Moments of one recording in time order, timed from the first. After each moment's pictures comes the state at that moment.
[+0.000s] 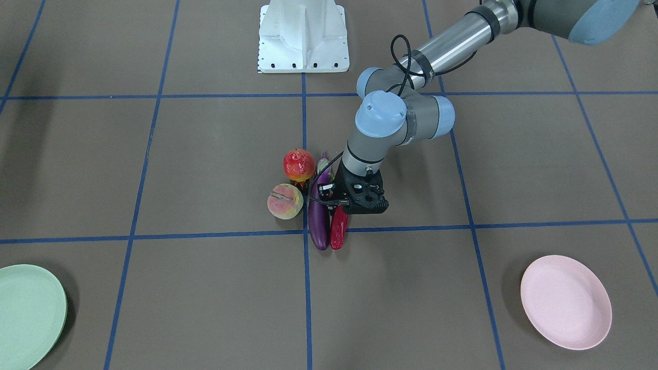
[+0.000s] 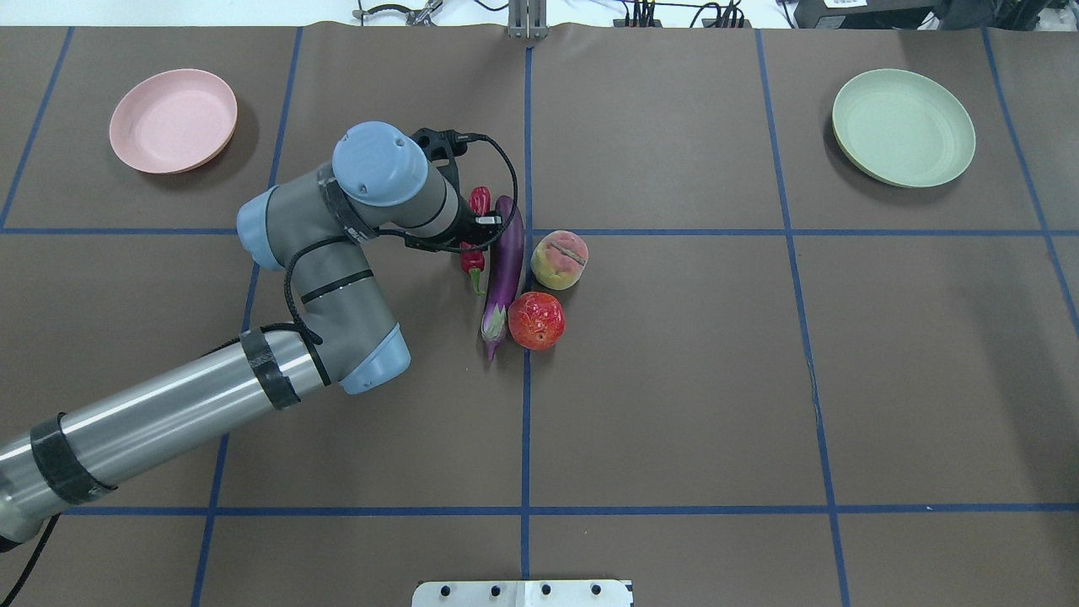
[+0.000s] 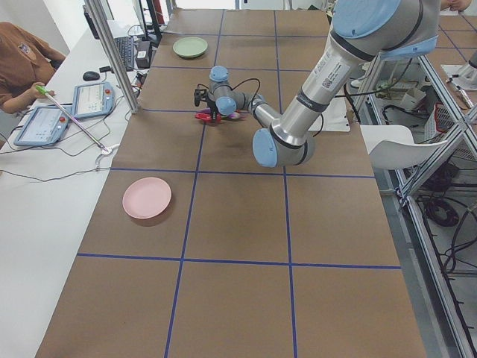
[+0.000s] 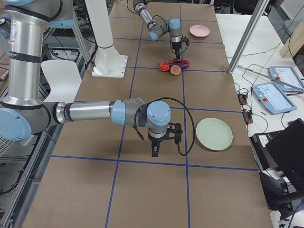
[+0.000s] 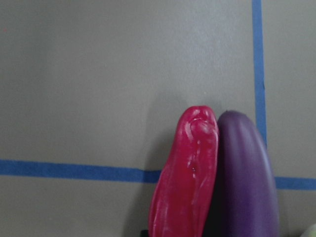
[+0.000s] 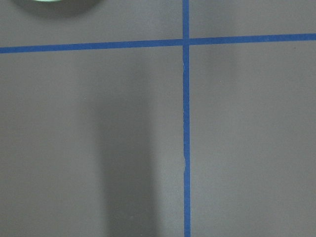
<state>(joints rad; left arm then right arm) -0.65 -2.36 -1.27 -2.06 -1.88 -1.29 1.60 -1.72 1.85 -1.74 2.42 -0.05</state>
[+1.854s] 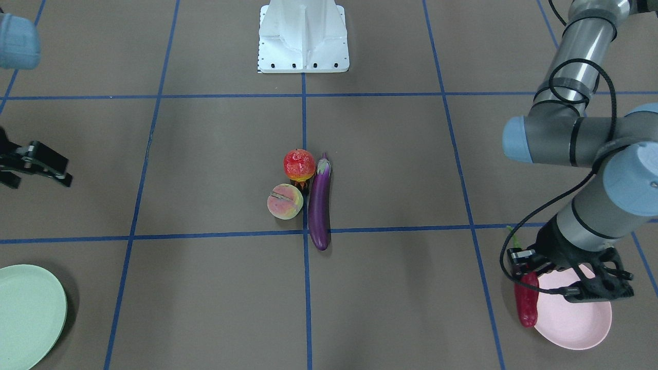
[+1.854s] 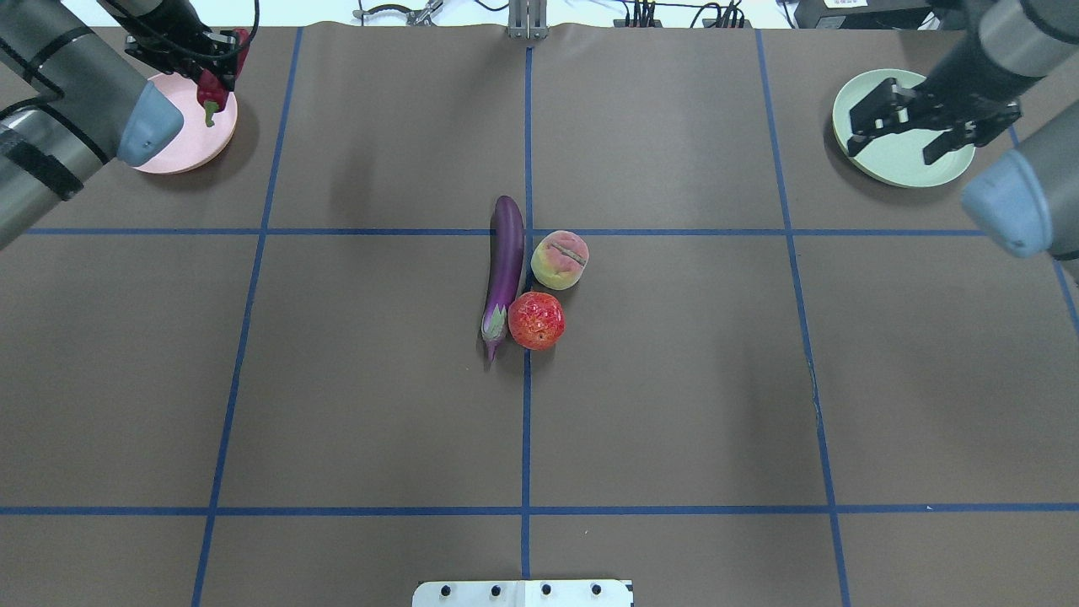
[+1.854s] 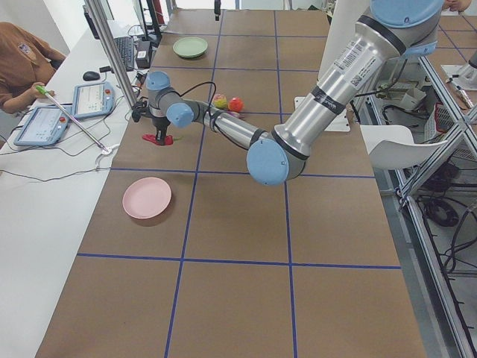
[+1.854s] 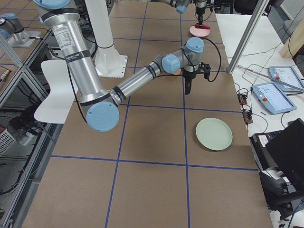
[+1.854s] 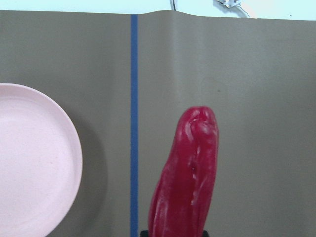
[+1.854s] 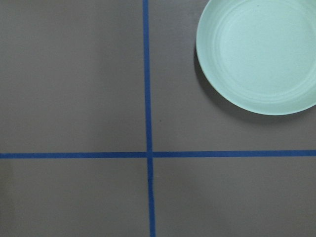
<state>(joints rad) -1.13 -2.27 -1.17 -1.81 -2.14 -0.68 1.09 -1.15 1.80 -1.69 2.27 0.76</state>
